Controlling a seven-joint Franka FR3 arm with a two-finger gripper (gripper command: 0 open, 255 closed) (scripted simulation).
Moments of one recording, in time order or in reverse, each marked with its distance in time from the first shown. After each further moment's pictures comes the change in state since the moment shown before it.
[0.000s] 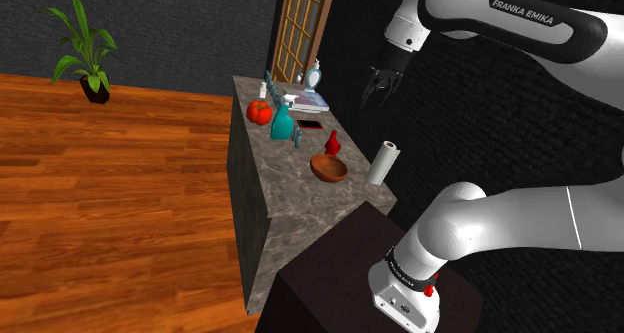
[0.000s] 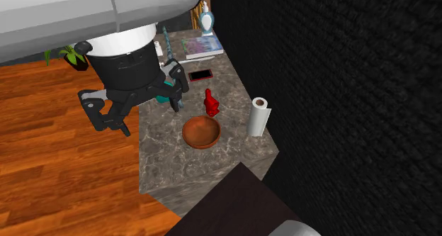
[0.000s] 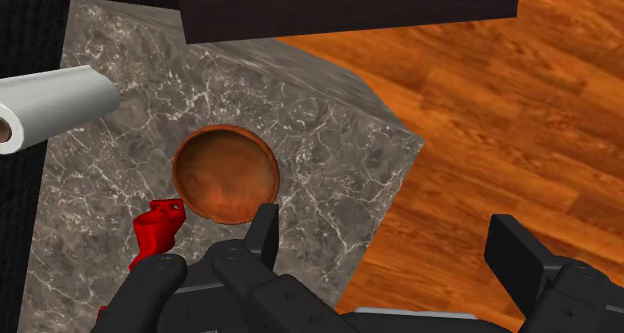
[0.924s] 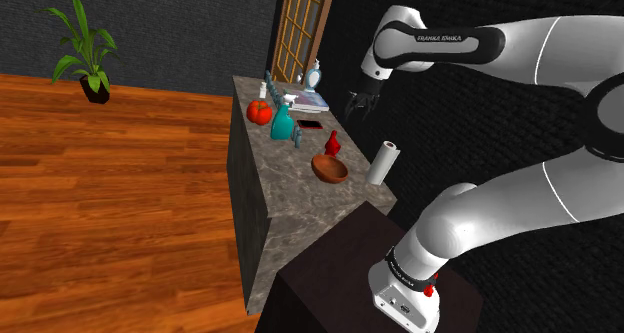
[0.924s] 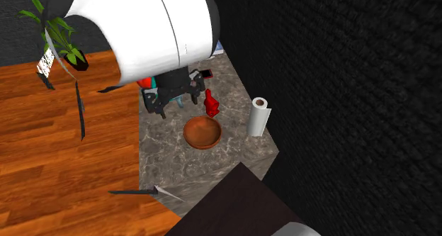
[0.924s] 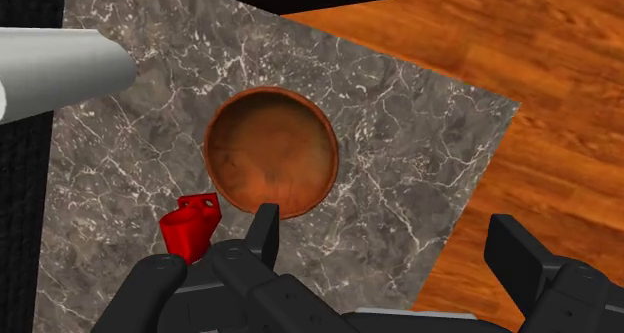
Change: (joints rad) arm -0.053 0.274 -0.130 -0.070 -0.063 0.332 -0.096
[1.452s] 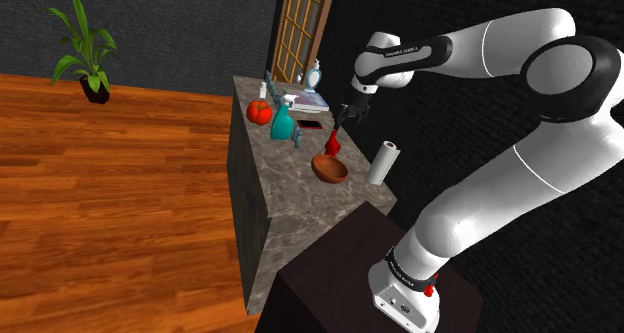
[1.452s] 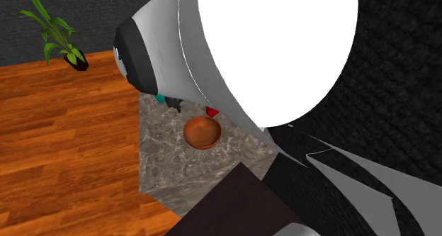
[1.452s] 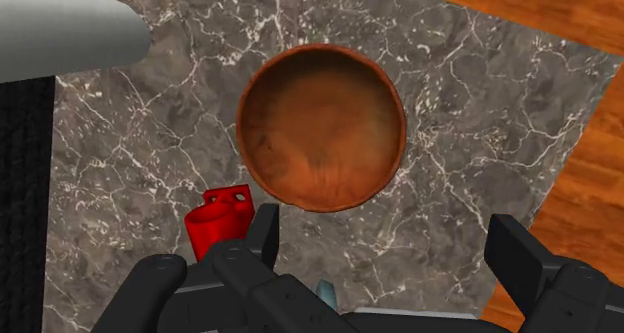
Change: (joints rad) arm -0.023 0.262 -0.091 0.048 0.014 0.208 -0.084
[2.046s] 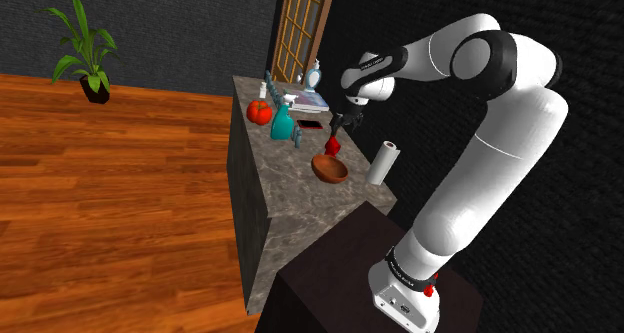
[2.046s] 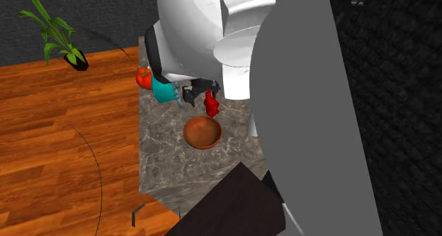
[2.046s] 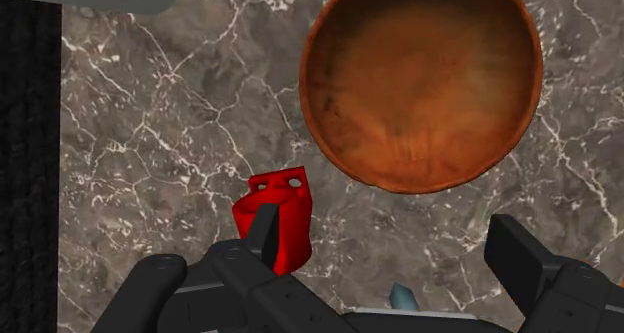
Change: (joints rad) arm -0.043 0.332 -0.070 0.156 0.111 0.155 -0.139
